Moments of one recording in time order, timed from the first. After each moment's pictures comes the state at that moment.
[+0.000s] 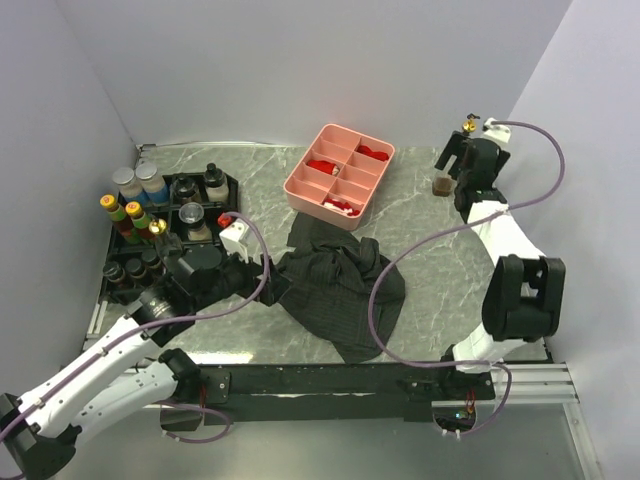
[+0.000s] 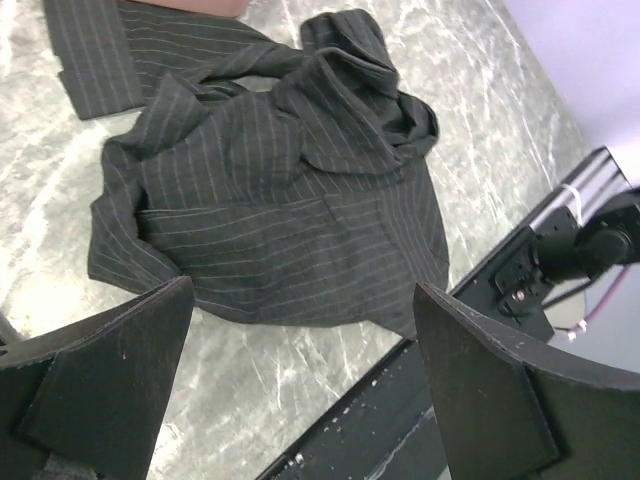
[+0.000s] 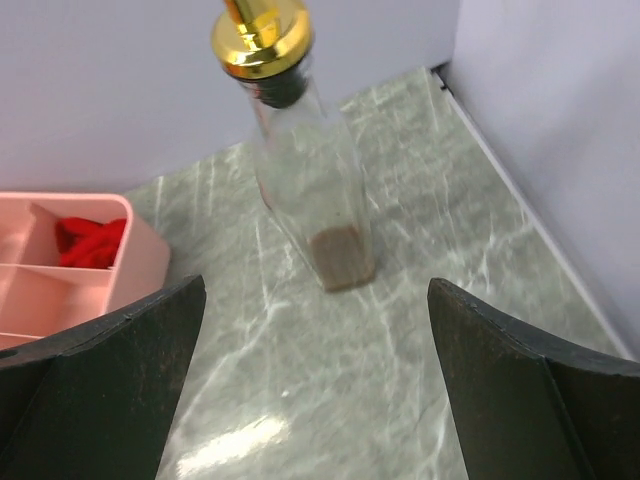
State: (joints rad) left arm -0.74 0.72 0.71 -0.36 0.09 -0.45; right arm -0.05 1.57 1.19 0.09 0.27 0.26
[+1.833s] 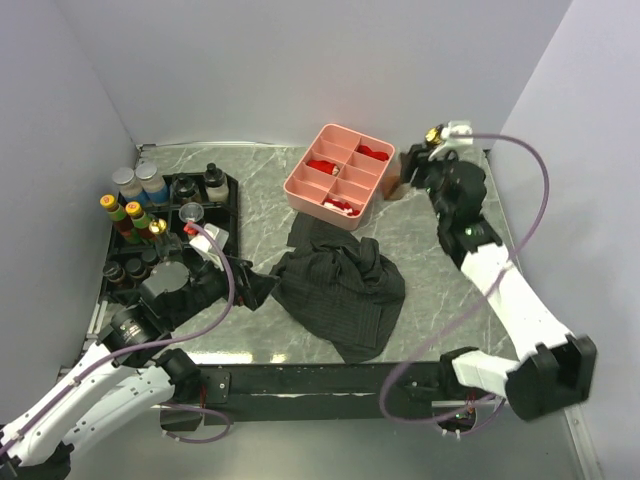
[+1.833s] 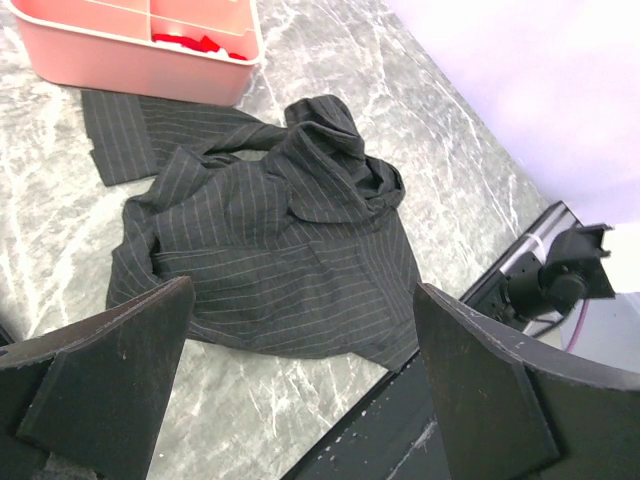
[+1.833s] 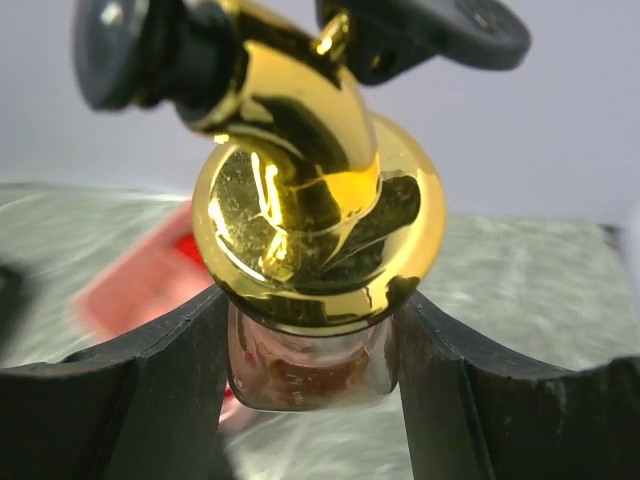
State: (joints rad) left arm -0.75 0.51 0.70 -0.37 0.03 -0.44; right arm 0.22 1.22 1.05 0.16 0.12 0.07
